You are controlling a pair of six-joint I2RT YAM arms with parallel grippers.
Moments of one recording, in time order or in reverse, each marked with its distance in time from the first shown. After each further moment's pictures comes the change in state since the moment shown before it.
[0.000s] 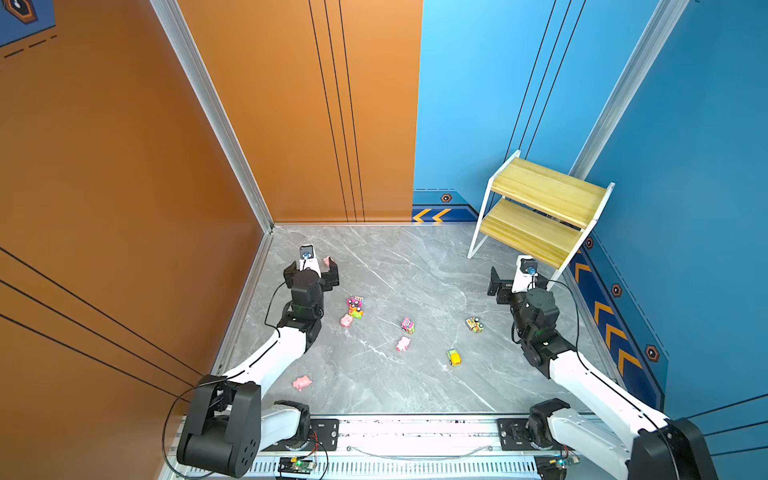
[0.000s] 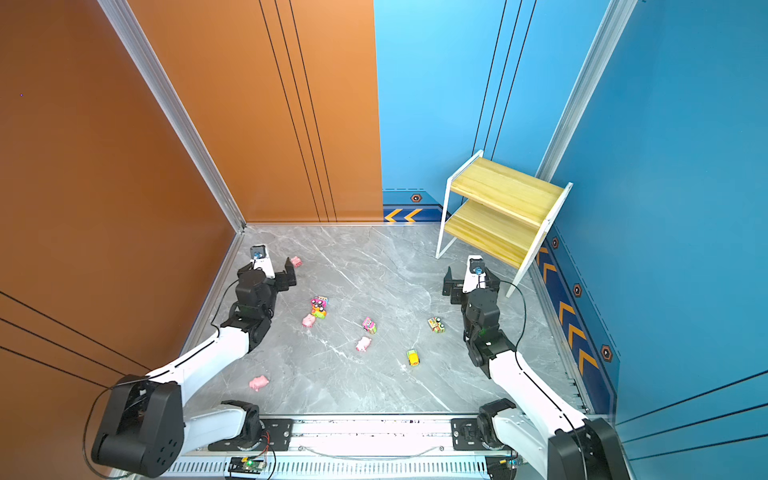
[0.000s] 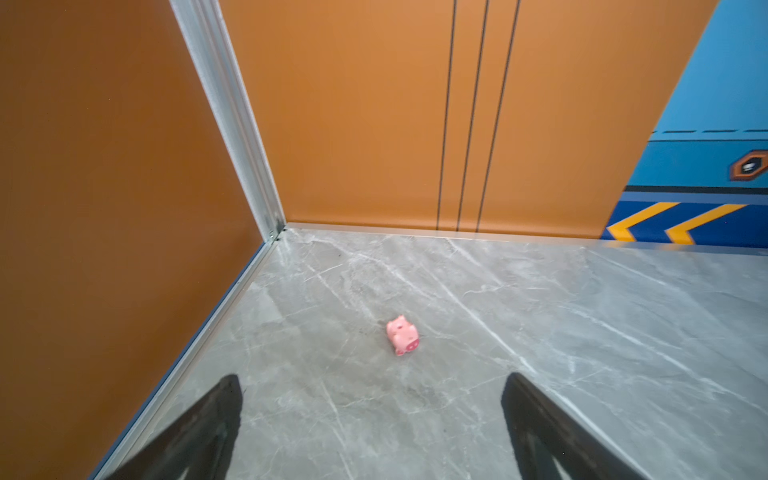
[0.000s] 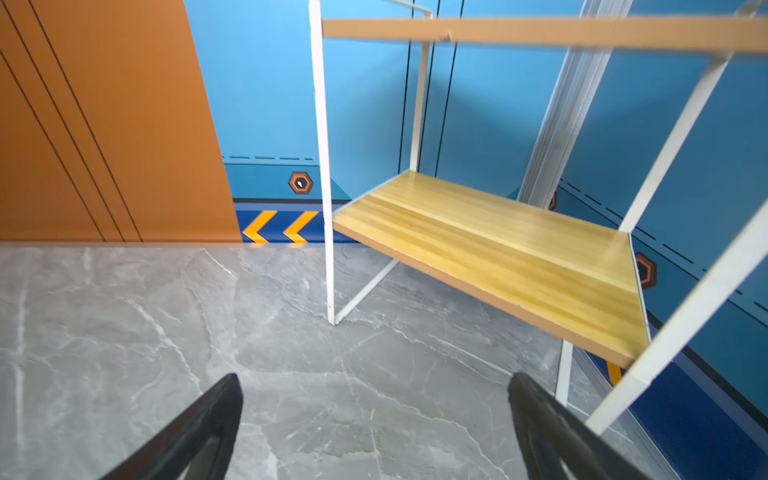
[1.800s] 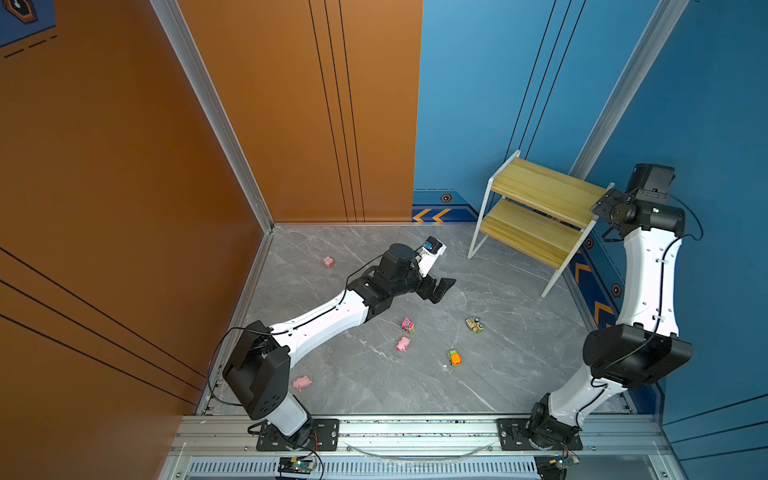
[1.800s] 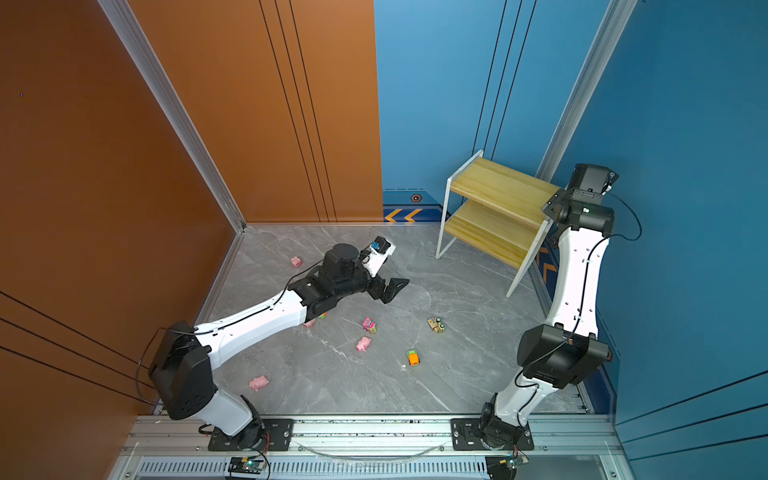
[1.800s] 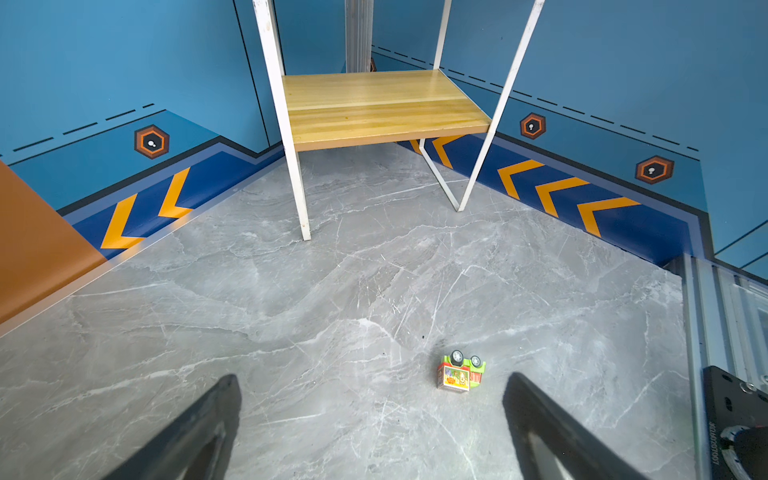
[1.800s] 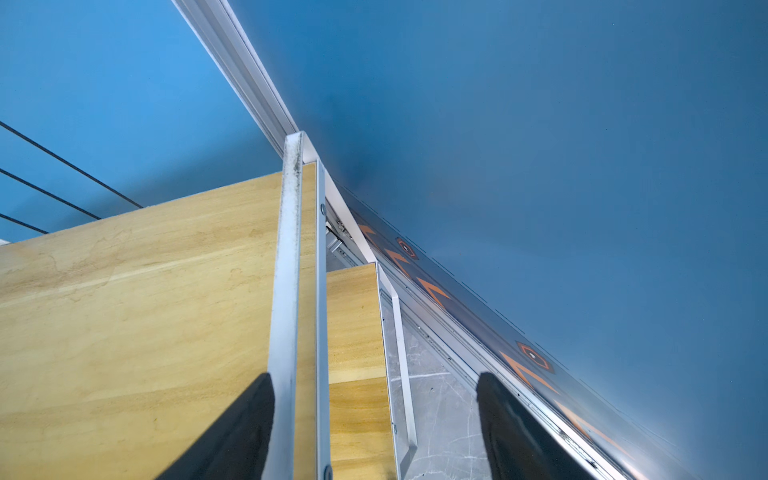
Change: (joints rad) left arm -0.552 0.361 0.603 -0.418 0.558 0.032; right arm -0.690 0.787 1.565 -1.286 -0.169 0.395
